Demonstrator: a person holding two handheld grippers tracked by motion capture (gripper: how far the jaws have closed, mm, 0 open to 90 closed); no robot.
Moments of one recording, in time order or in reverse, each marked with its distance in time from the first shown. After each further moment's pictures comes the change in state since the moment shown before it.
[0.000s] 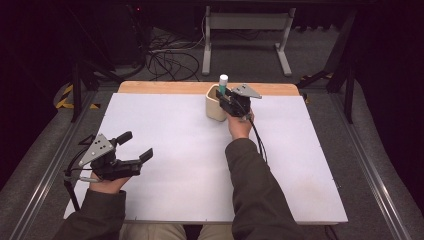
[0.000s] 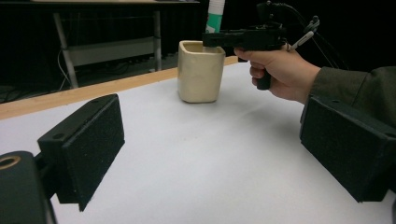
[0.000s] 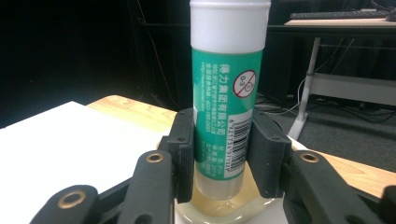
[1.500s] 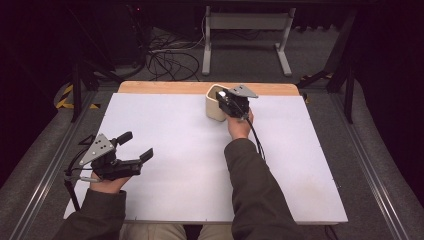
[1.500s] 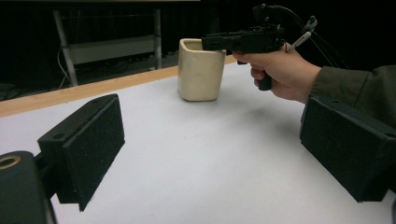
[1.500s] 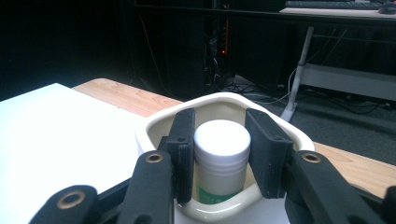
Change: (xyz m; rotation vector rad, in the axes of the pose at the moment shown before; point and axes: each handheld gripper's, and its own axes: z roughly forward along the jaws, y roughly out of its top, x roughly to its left) left arm 0.001 -0.001 0.001 0.007 0.000 -0.005; right arm 0.003 -0.003 0.004 0.059 -0.032 -0.044
